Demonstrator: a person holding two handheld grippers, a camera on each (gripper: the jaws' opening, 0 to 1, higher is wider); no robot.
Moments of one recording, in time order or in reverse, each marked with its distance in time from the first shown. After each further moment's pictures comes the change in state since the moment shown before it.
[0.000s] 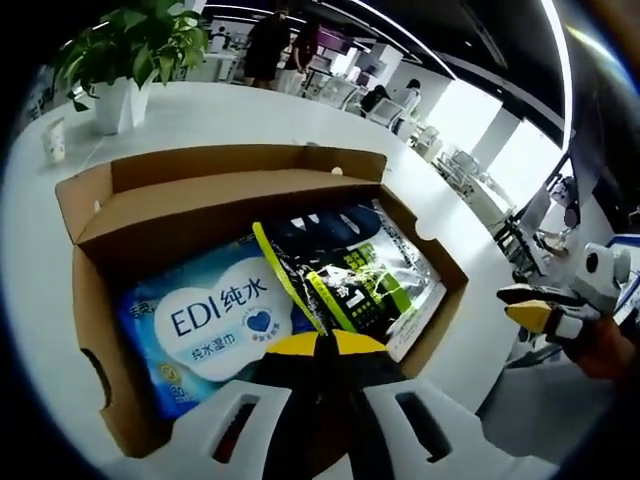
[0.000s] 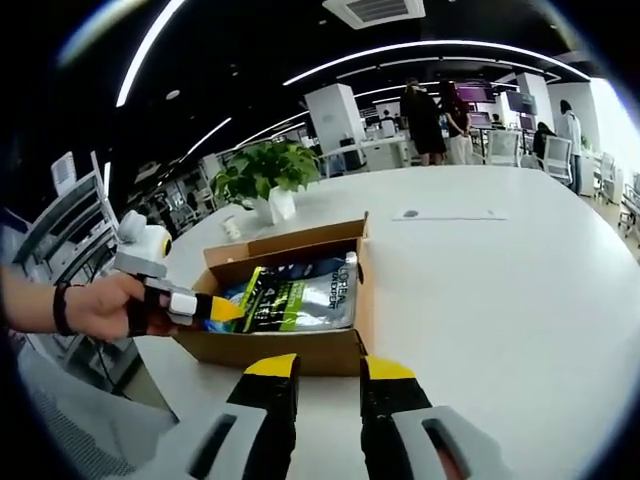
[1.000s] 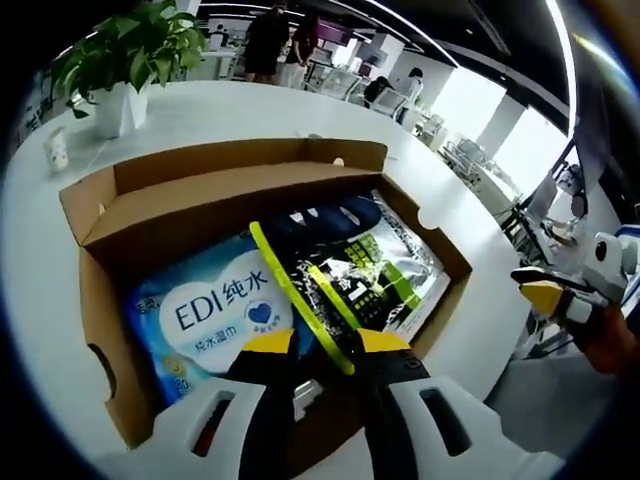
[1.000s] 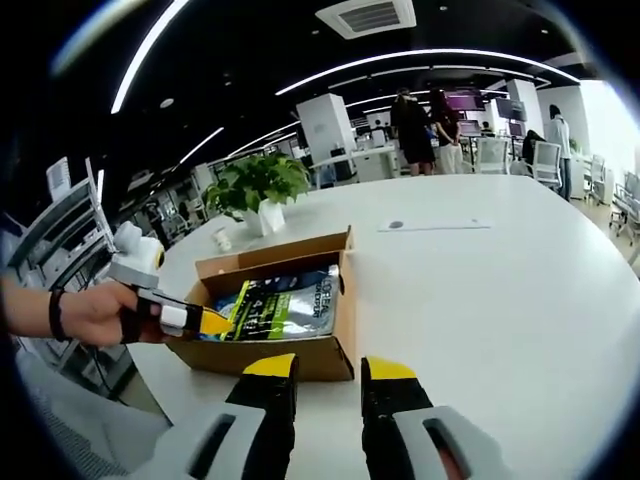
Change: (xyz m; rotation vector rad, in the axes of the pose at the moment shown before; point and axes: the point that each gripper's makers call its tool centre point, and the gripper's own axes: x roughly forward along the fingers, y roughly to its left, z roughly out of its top) left arm -0.002 -0.004 -0.007 0.017 0.039 0.033; right arm -0.016 -0.016 0.008 0.014 -0.046 -0.045
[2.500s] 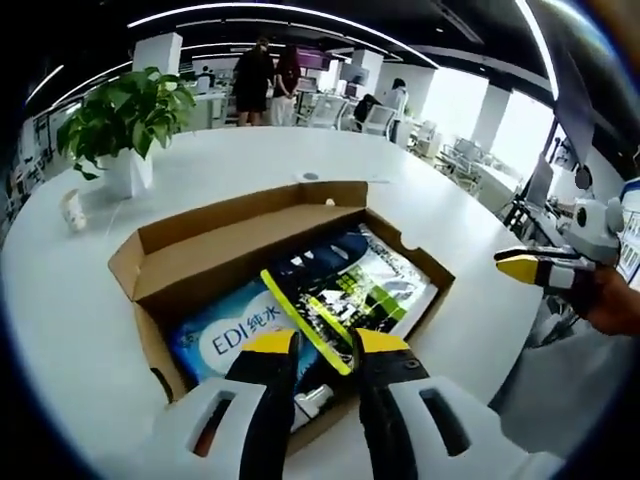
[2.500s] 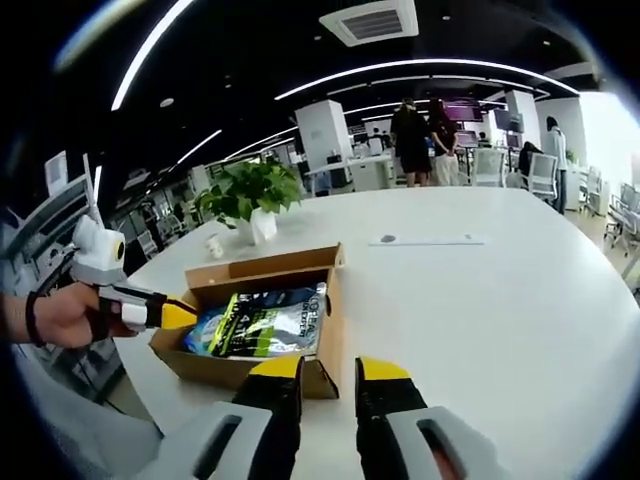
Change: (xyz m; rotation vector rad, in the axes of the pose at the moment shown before) left arm -0.033 0.001 0.028 0.155 -0.116 0.068; right arm 0.003 -0.010 0.018 -0.033 -0.033 -0.033
